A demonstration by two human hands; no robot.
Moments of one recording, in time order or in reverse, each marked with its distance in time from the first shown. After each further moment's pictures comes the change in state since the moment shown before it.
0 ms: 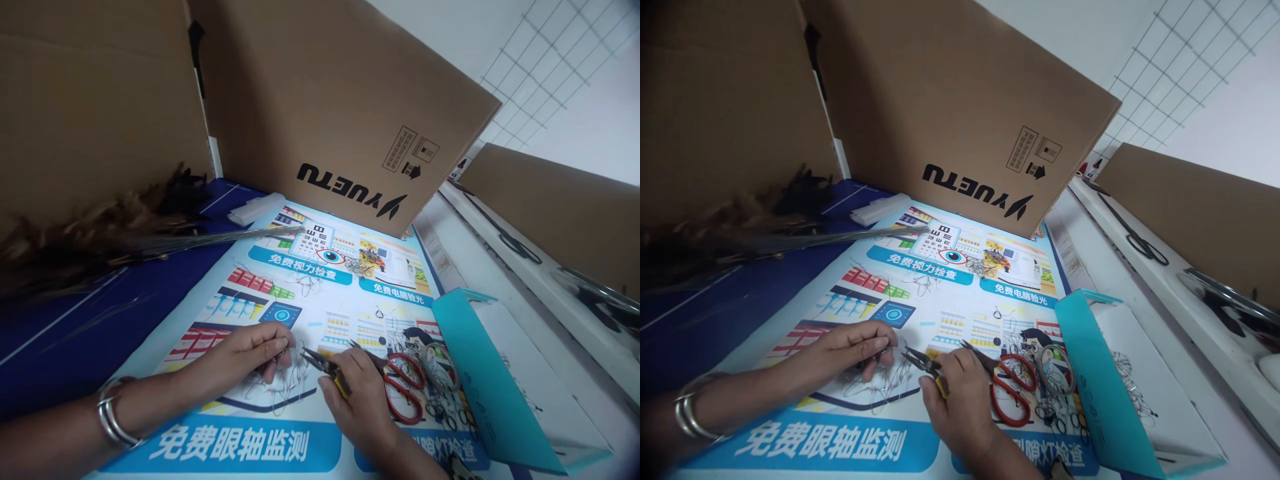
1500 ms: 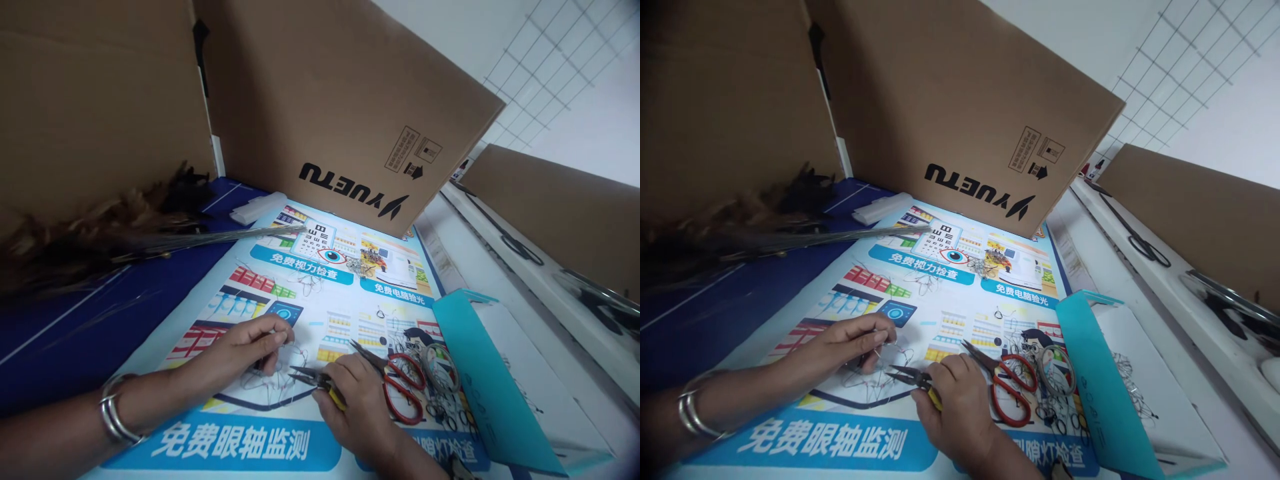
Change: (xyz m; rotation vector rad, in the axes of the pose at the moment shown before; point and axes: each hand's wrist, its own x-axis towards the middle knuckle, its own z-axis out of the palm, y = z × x) left_hand -0.001 0.007 0.001 0.004 0.101 -0.019; right_hand -0.001 -0.006 -0.002 -0.059 -0.040 -0.151
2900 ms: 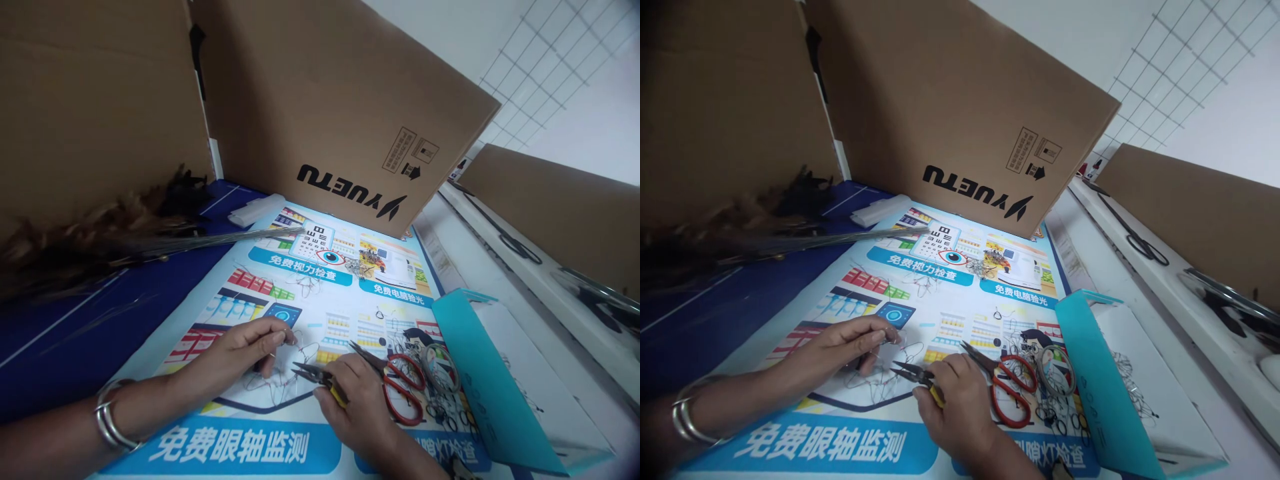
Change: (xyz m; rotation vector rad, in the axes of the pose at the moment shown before) left_hand 0.000 -0.001 0.000 0.074 0.026 0.031; right_hand -0.001 0.004 0.001 0.068 -0.010 0.069
